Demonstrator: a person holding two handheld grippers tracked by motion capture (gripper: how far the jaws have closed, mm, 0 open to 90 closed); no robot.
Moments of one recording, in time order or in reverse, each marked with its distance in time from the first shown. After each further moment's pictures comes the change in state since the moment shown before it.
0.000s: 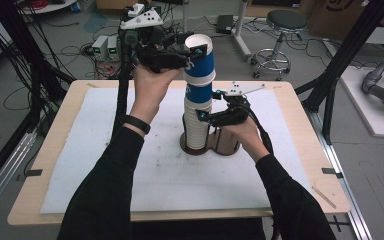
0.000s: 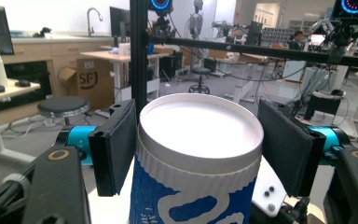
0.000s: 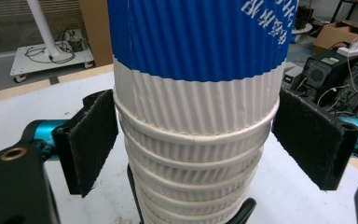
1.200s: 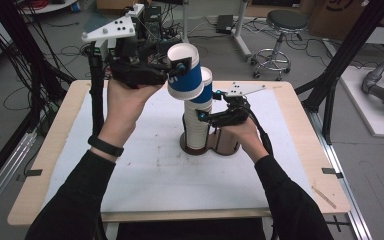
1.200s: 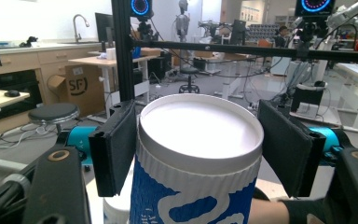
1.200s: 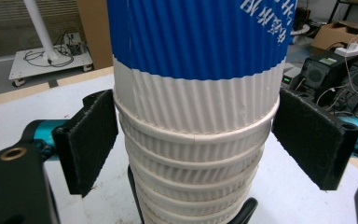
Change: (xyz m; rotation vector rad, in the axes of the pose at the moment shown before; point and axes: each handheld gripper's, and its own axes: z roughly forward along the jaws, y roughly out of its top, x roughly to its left) left arm -0.044 0.007 -0.061 0.002 -0.051 0.045; right arm 0.002 -0.002 0.000 -0.010 -0.003 0.013
